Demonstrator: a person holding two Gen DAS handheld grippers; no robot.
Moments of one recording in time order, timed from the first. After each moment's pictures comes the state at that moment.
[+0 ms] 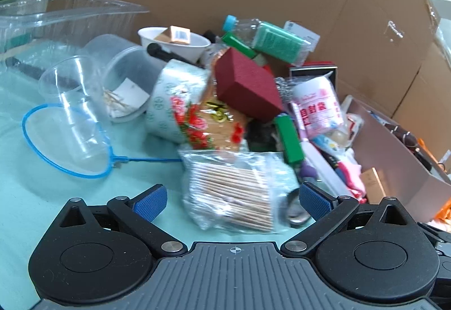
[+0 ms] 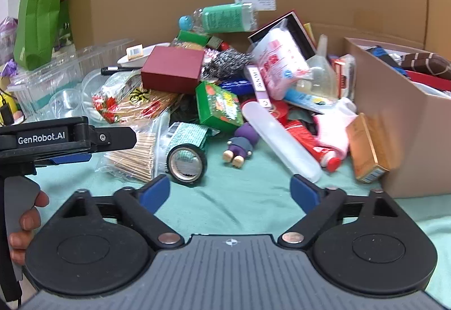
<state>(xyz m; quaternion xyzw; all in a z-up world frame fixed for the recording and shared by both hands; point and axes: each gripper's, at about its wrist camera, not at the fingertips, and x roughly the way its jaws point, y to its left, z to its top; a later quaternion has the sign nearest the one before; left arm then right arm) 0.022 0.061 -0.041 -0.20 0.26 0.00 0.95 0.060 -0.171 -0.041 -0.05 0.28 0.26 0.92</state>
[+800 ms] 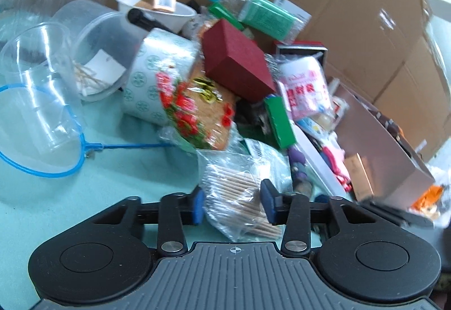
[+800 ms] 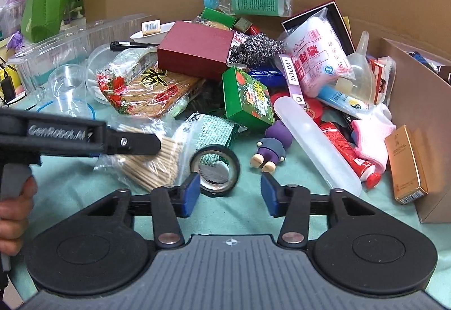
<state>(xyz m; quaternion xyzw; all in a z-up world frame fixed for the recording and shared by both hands) 0.047 0.071 -0.053 -0.22 0.30 -0.08 0.93 0.080 -0.137 -0.050 -0.08 0.29 0.28 0.91</state>
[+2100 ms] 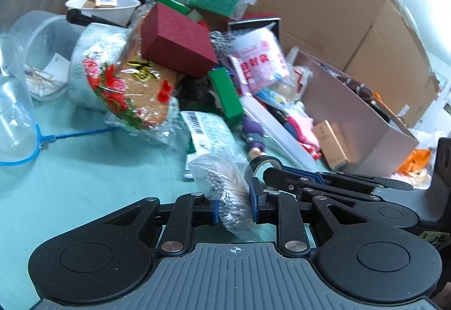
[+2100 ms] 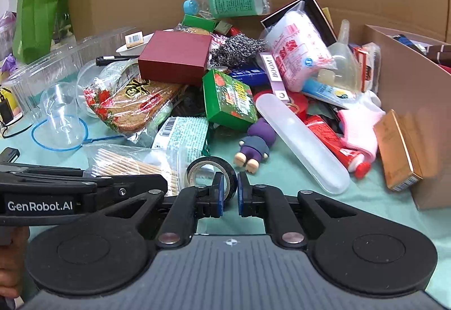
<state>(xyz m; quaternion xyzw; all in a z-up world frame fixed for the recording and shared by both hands) 0.038 0.033 -0.048 -0.17 0.31 -0.13 0.92 0.083 -0.159 -0.051 -0.04 0.30 0.27 0.91</state>
